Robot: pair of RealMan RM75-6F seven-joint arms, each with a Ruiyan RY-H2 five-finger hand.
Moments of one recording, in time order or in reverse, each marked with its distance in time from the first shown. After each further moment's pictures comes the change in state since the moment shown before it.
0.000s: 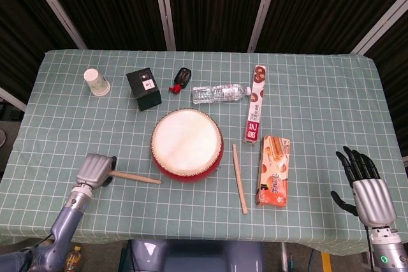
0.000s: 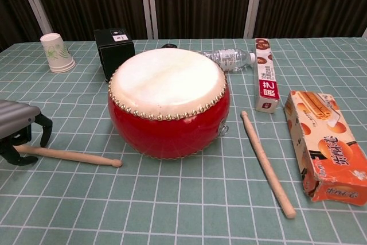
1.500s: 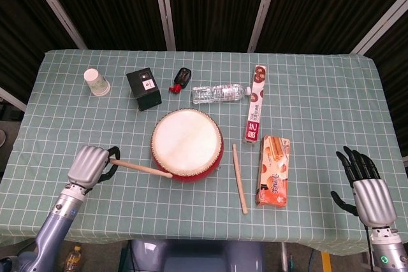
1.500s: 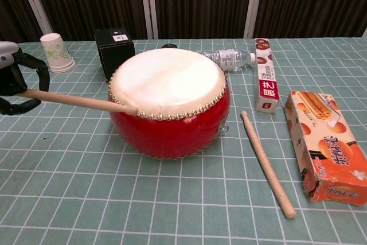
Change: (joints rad) left arm 0.030 0.190 -0.007 -0.305 0.231 0.203 -0.208; right arm 0.000 0.002 0.001 -0.003 0.002 -0.001 0.004
